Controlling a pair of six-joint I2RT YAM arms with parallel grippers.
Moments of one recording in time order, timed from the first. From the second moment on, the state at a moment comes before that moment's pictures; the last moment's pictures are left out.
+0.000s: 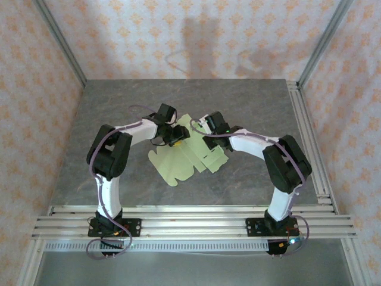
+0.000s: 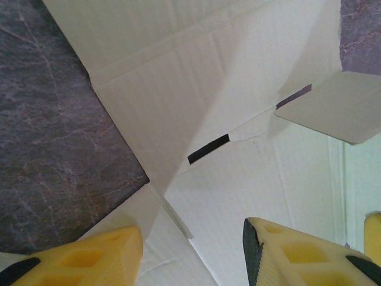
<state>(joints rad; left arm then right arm) -0.37 1.99 1.28 -0.36 0.38 -0.78 0.58 1.79 1.11 -0.26 0.13 -0.15</state>
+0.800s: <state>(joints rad) -0.35 1.73 1.21 -0.32 0.23 -0.80 0.60 1.84 1.17 -0.34 0.21 -0.17</state>
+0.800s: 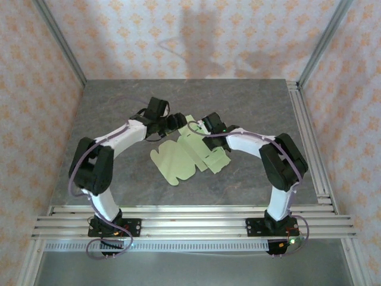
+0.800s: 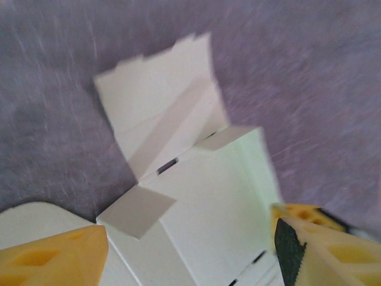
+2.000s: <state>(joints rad) -0.27 1.68 1.13 -0.33 0.17 -0.78 0.56 1.93 1.26 -0.49 0.01 -0.01</state>
